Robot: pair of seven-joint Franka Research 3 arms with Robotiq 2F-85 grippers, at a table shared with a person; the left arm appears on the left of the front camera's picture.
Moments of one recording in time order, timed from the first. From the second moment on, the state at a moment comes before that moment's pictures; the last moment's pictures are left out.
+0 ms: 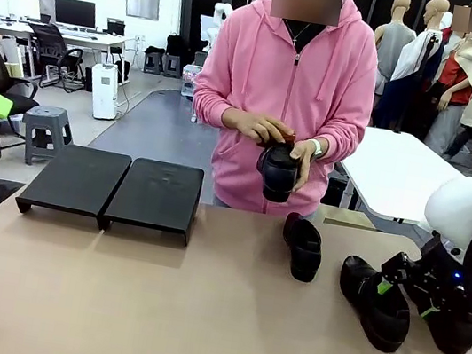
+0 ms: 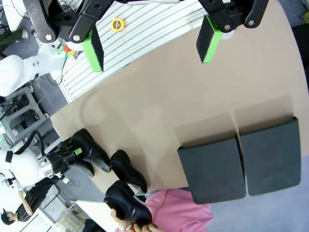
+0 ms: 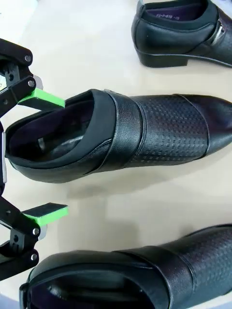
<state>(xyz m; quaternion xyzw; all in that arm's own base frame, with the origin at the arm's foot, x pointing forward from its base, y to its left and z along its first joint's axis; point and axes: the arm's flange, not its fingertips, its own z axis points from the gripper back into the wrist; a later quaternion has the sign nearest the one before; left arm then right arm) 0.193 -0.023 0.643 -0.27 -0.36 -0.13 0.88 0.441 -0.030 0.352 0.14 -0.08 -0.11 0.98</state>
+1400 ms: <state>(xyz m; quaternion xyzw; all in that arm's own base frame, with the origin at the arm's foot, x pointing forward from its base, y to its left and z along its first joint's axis) 0.193 -0.023 0.643 -0.27 -0.36 -0.13 0.88 0.432 -0.023 0.372 0.13 -0.06 -0.10 0.98</state>
